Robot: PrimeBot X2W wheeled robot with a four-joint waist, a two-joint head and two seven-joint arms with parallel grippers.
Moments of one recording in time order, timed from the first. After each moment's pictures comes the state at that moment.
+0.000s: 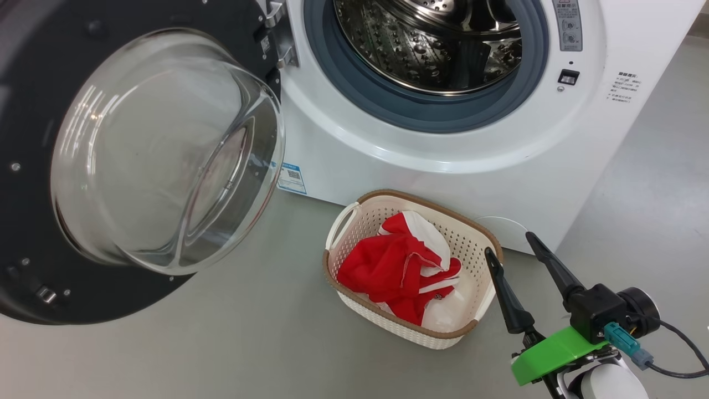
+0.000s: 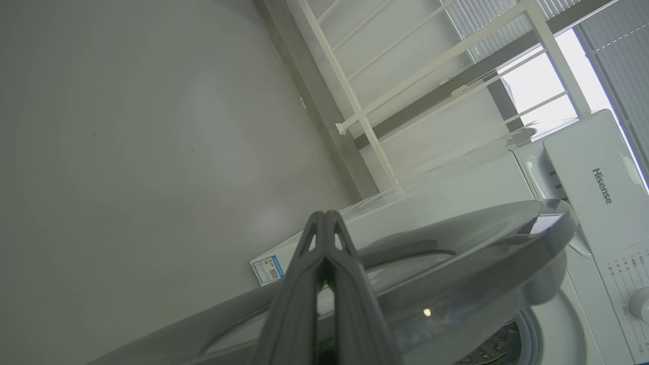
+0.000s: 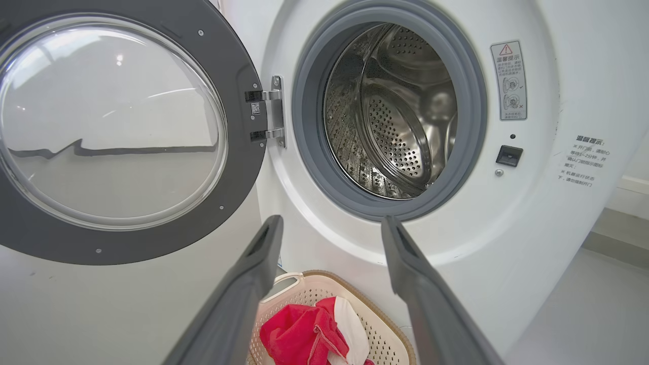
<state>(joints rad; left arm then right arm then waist) -0.90 0.42 0.39 0.91 -1.01 0.01 0.52 -0.12 -0.05 0.10 0.24 0.11 0.12 -0.26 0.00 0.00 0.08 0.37</state>
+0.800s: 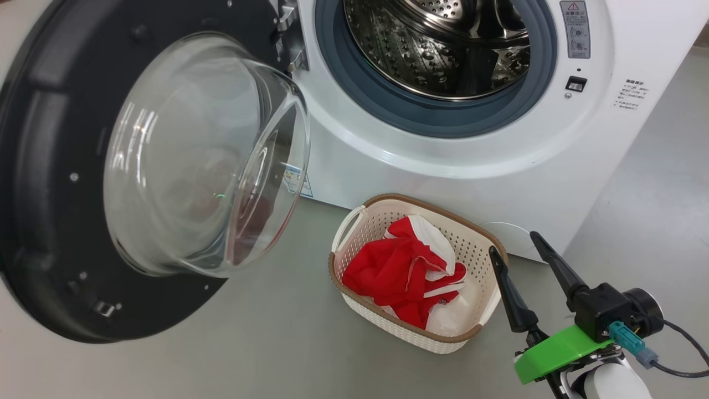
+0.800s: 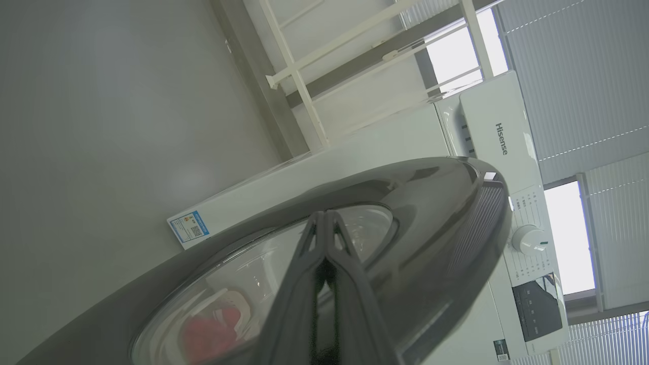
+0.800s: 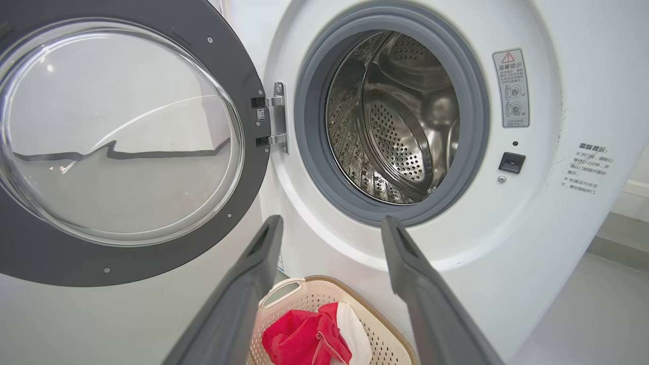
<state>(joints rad) -0.75 0.30 0.48 0.67 -1.18 -0.01 0.68 -0.12 -0.05 0.09 0.24 0.12 0.12 -0.26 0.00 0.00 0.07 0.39</state>
